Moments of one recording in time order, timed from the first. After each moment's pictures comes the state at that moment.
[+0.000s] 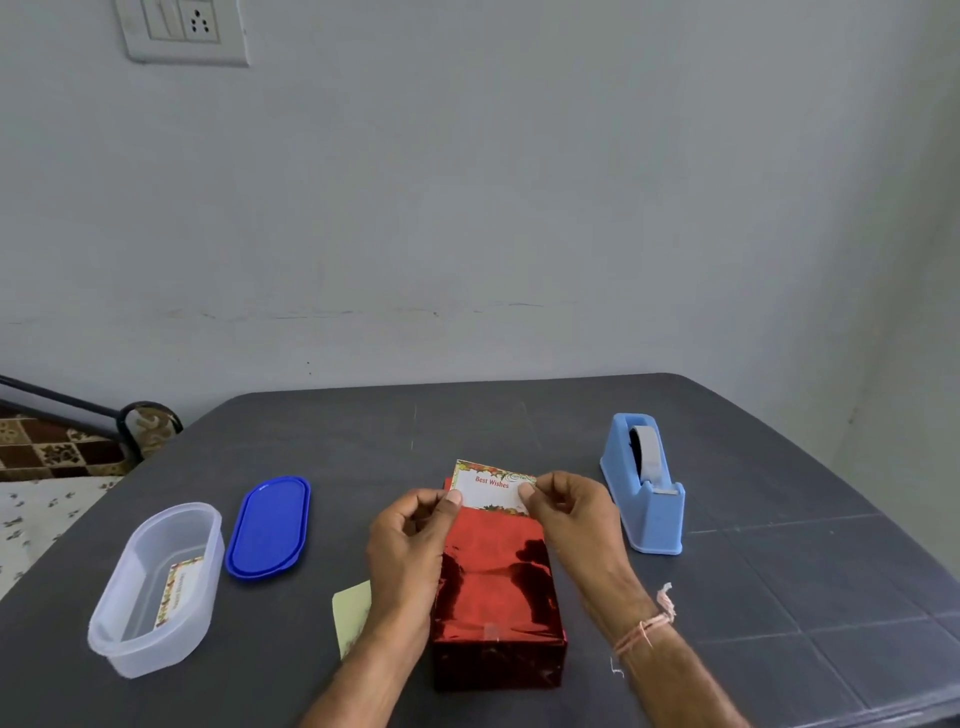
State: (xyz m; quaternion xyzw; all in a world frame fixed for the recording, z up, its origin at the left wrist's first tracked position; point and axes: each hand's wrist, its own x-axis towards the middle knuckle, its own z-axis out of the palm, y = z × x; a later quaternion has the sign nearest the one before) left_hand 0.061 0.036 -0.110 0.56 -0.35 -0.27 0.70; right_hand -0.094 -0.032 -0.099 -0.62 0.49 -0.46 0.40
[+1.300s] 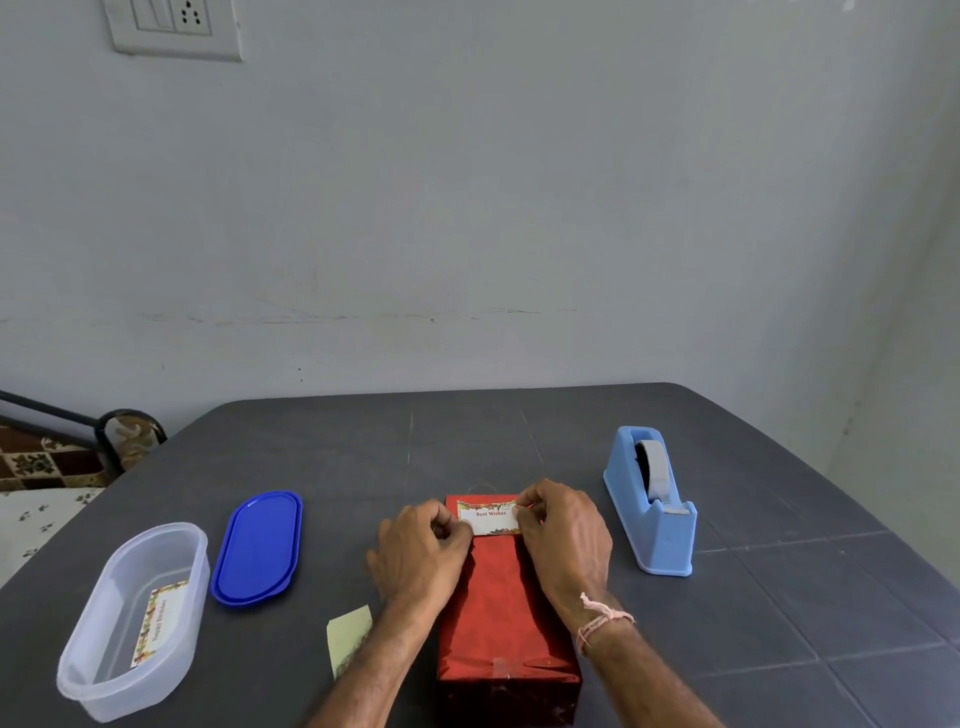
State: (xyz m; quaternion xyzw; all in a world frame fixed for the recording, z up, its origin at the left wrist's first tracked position) left_hand 0.080 -0.006 -0.120 0.78 -0.45 -0.10 0.43; right_hand -0.065 -0.058 -0.110 -0.71 0.59 -0.37 0.11
